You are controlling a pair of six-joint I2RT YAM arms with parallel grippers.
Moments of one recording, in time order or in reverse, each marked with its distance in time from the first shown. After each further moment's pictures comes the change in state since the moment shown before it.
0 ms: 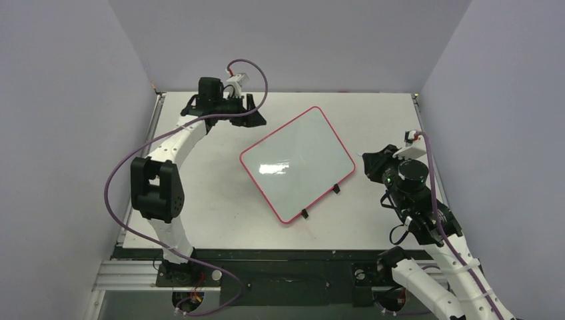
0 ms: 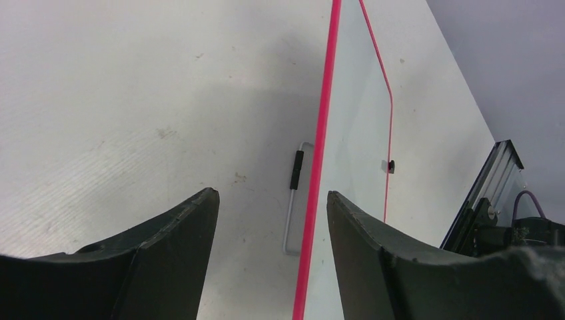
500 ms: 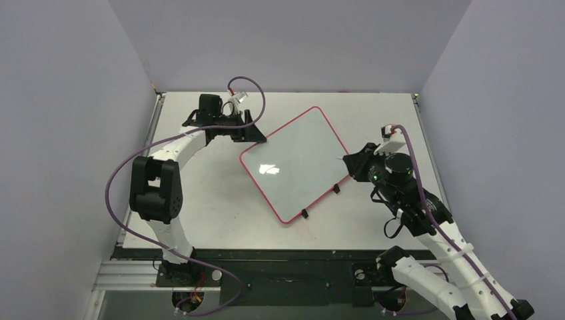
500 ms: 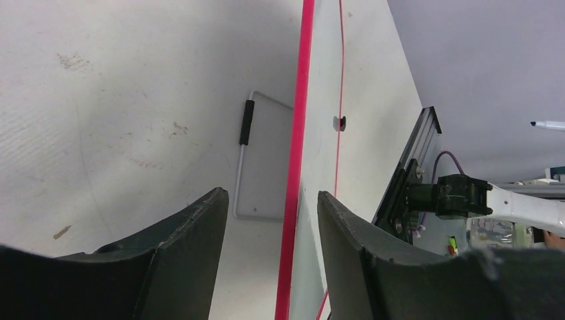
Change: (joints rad) left arm 0.048 -0.025 -0.198 0.083 0.198 -0.108; right arm 0.073 0.076 0.017 0.019 -0.104 -0.035
